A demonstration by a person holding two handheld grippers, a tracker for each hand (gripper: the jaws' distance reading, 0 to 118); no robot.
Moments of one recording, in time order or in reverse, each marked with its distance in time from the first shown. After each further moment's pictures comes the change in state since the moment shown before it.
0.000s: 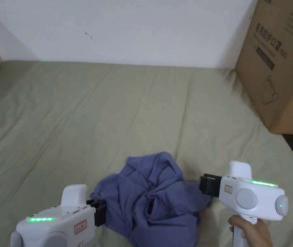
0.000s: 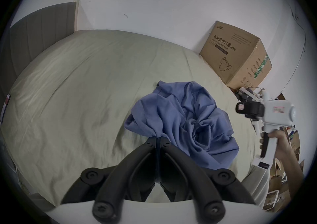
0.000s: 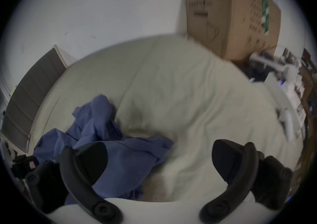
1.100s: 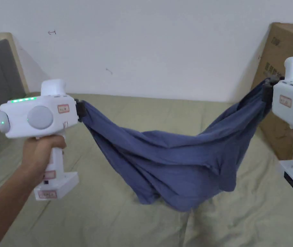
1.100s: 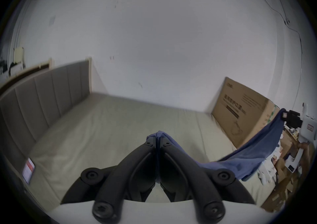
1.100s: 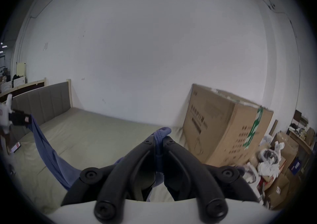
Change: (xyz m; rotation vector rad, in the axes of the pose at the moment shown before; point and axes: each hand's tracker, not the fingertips) left arm -0.034 0.280 0.109 0.466 0.127 -0.064; right arm -0.061 0.221 0.228 0.700 -0.103 0.312
